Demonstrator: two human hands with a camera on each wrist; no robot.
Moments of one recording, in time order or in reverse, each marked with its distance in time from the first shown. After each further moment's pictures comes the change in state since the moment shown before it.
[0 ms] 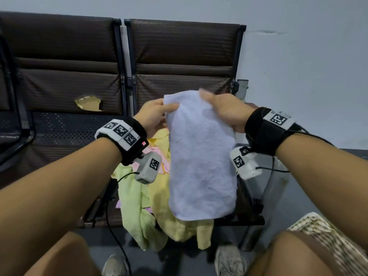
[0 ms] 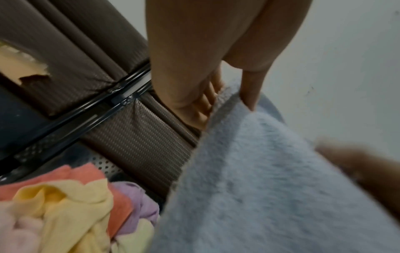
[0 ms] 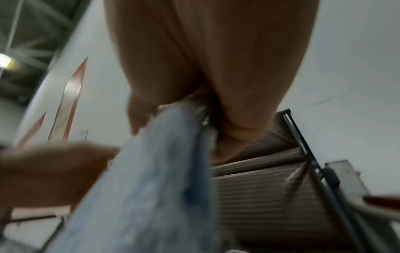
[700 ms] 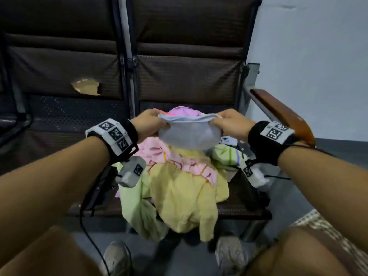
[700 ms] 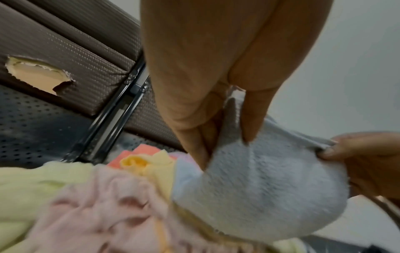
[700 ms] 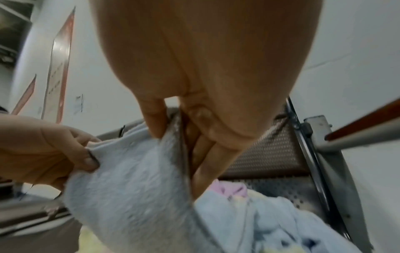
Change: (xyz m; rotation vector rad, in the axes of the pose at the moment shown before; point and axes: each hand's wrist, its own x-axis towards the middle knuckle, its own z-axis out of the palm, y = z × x) left_hand 0.004 -0.054 -0.027 0.337 -0.043 -0.153; right_hand 0.035 0.089 0.013 -0.272 -0.089 0.013
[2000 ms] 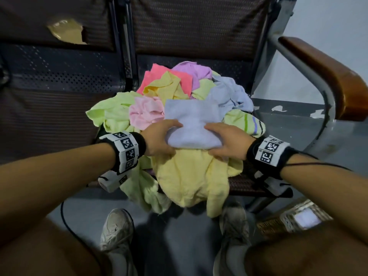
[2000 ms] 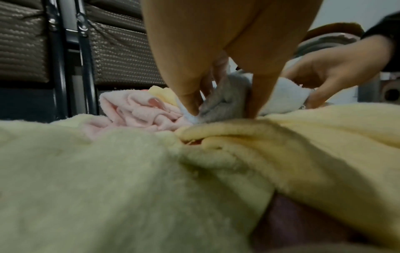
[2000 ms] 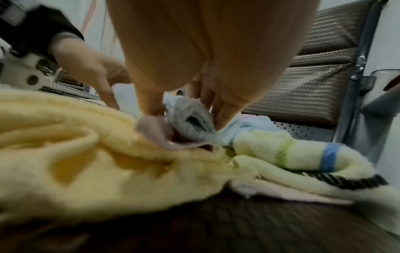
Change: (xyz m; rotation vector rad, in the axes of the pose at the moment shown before) left_hand 0.015 -0.157 0.033 0.761 -0.174 0.175; right_hand -0.007 0.121 0.099 -0.573 -0.232 -0.249
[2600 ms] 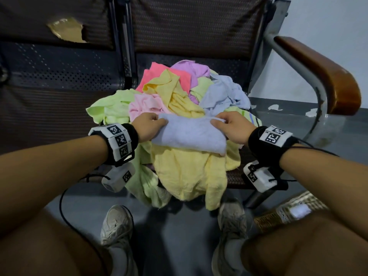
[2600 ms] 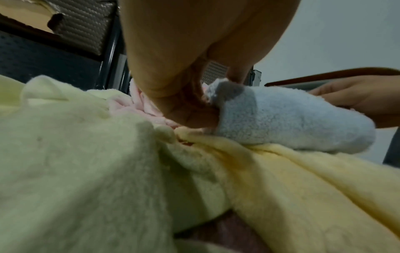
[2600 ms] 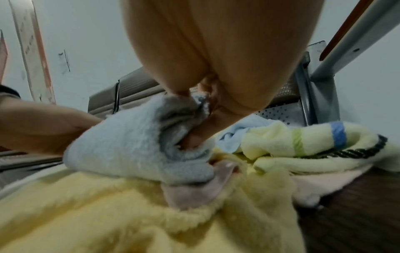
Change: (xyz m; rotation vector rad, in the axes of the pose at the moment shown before) left_hand -0.004 -0.002 -0.015 -0.366 0.177 -0.368; right_hand 0.002 -0.003 -0.013 0.480 0.162 0.244
